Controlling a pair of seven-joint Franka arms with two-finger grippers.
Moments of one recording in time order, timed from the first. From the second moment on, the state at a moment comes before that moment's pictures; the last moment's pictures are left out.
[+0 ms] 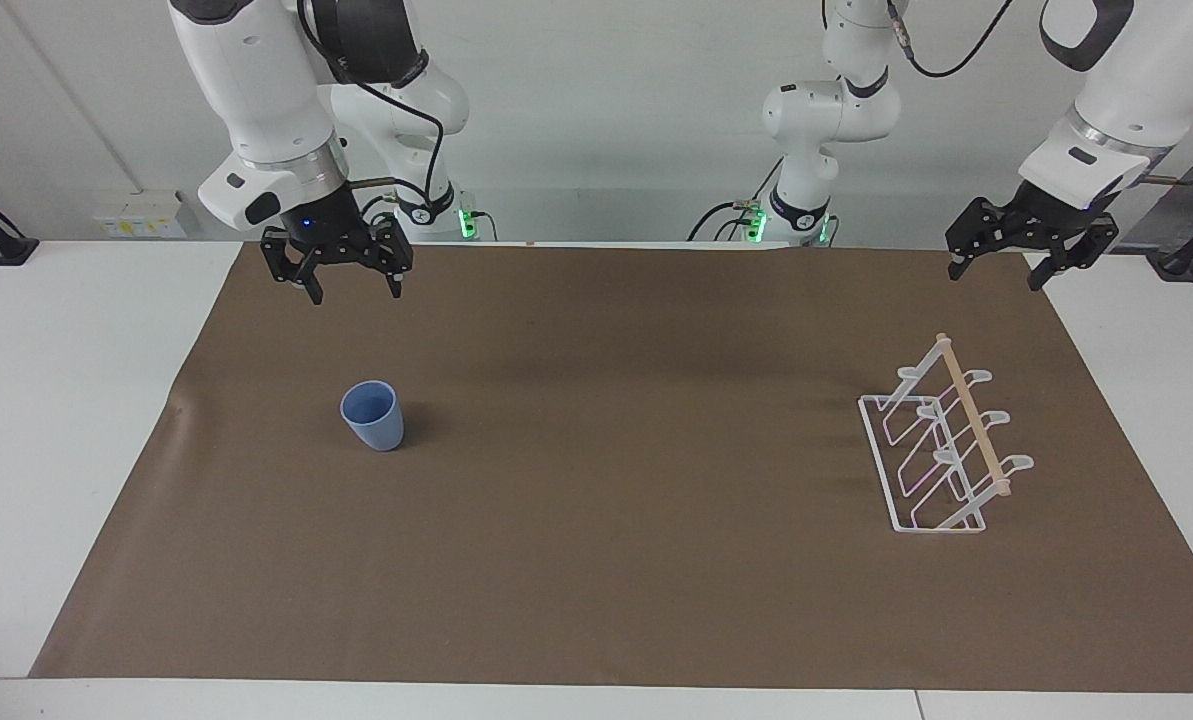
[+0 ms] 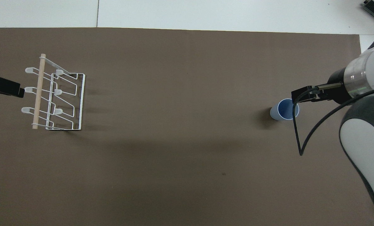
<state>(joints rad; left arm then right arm) -0.05 0.04 0.02 -1.46 -0.03 1.50 0.19 -0.09 0.02 0.21 -1.60 0.01 1.66 0.04</state>
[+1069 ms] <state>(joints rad) -0.05 -0.05 0.03 -1.58 -0.03 1.53 0.22 -0.09 0.02 0.21 -1.60 0.01 1.66 0.04</state>
